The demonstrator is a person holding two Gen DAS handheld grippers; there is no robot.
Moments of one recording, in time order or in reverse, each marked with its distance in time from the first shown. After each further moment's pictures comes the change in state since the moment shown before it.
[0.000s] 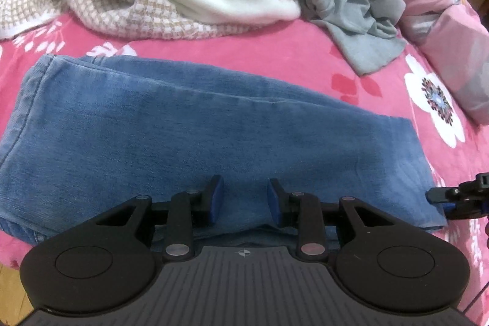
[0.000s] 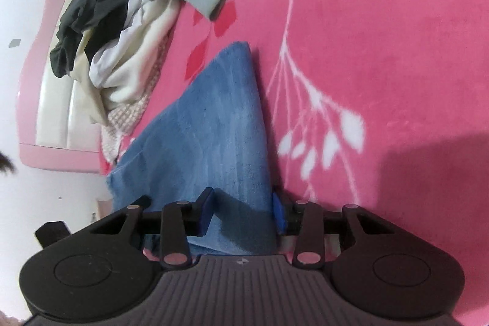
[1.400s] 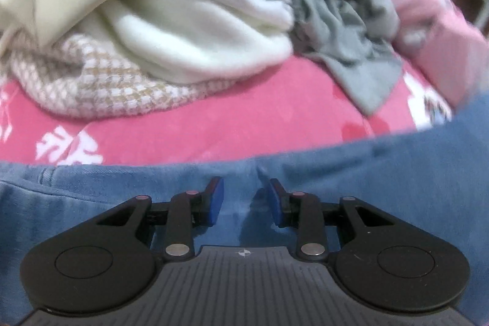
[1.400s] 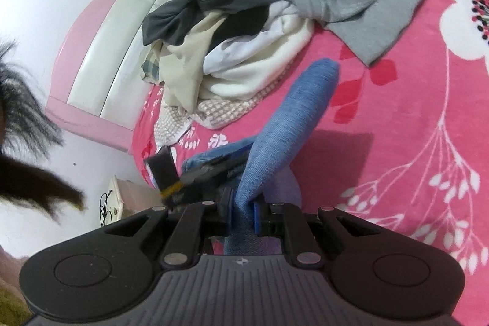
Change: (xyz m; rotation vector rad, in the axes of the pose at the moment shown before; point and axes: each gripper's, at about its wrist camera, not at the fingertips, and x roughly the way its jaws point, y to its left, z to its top) left arm 0.054 0.020 0.072 0.077 -0.082 -0.088; right arm -0.036 0.195 -0.025 -0.273 -0.075 -0.019
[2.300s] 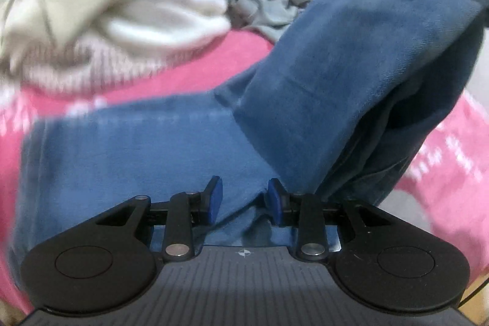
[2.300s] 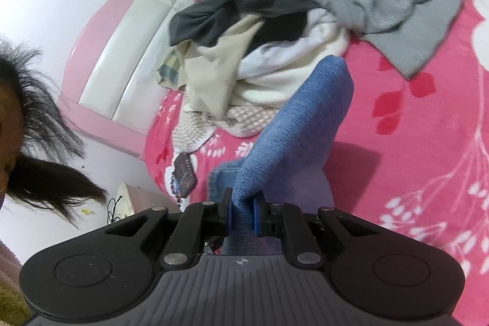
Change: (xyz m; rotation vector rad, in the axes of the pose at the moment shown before) left arm -0.085 -0.006 -0.091 0.235 0.042 -0.110; right arm 0.024 0.059 -0.001 -0.044 -0.038 0.033
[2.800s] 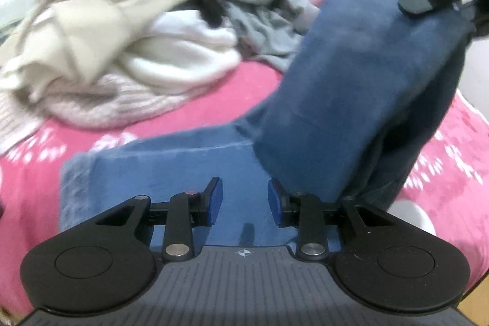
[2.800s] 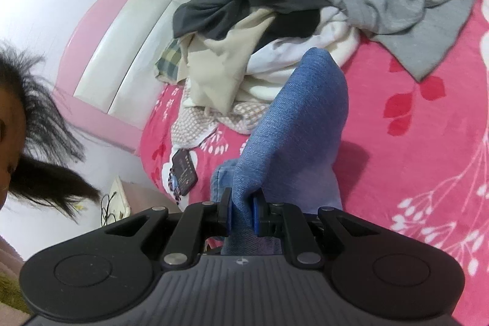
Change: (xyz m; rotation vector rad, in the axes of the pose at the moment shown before) left arm -0.024 0.008 0.011 0.138 -0.107 0.025; right arm 0.008 0.021 -0.002 0.006 0.001 -0.045
